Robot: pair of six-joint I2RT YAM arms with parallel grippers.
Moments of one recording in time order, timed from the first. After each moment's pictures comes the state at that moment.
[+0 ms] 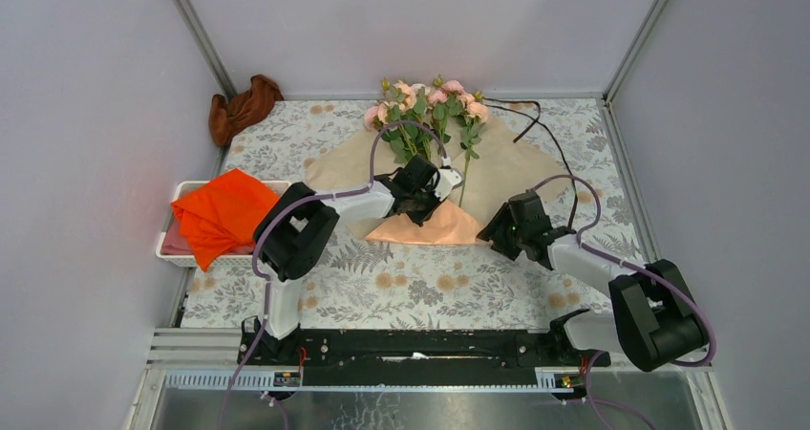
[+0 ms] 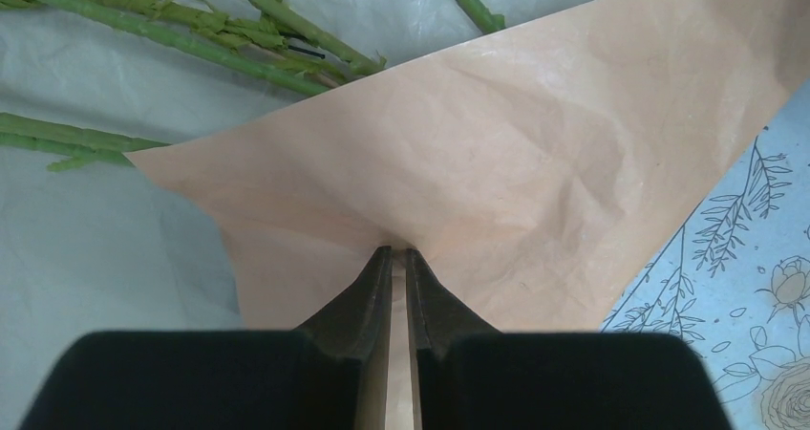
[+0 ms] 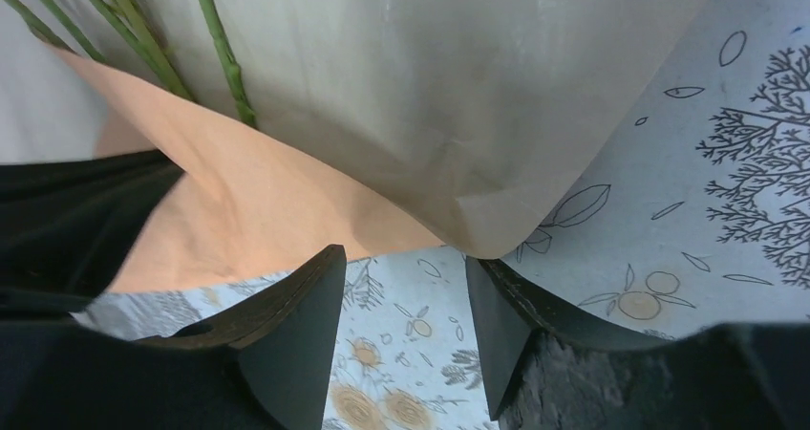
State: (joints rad) left arm -0.71 1.99 1.27 -0.22 0.18 0.19; right arm 0.38 1.30 0.50 -0.15 -0.03 0.92
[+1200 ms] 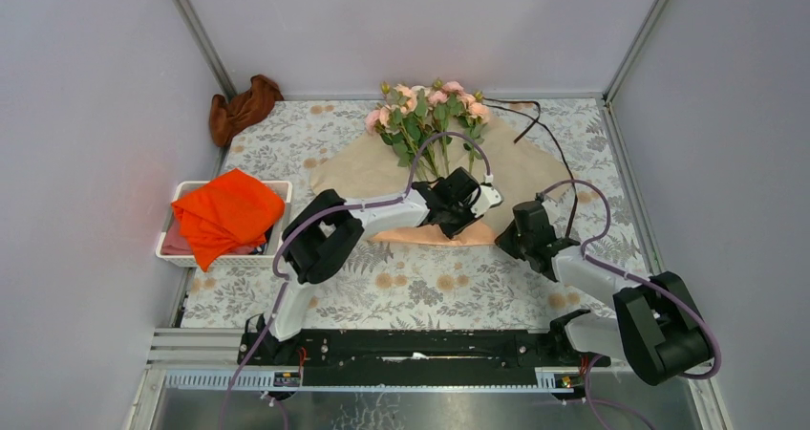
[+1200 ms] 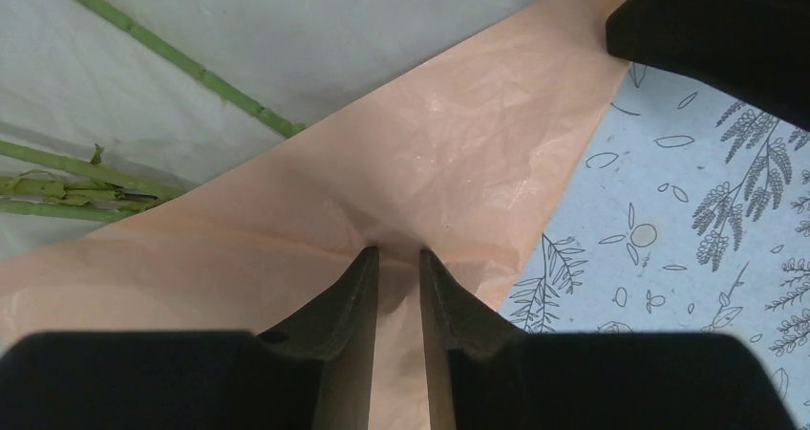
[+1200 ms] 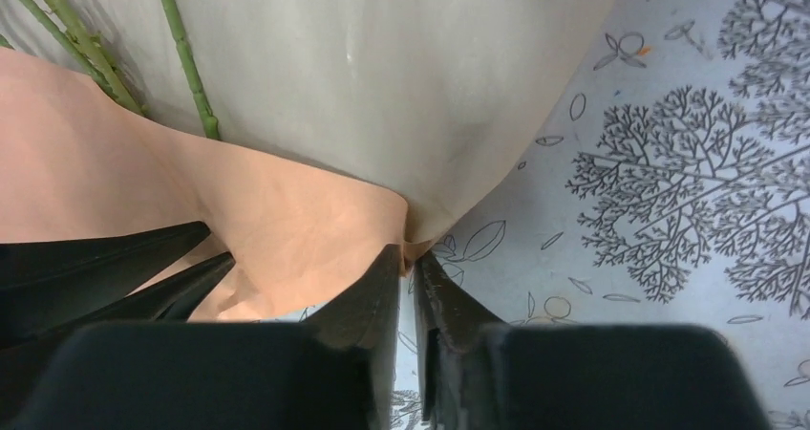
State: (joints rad) left arm -0.88 2.11 1.49 -0.35 0.13 0.21; right arm 0.38 1.23 0.40 -0.03 0.14 0.92
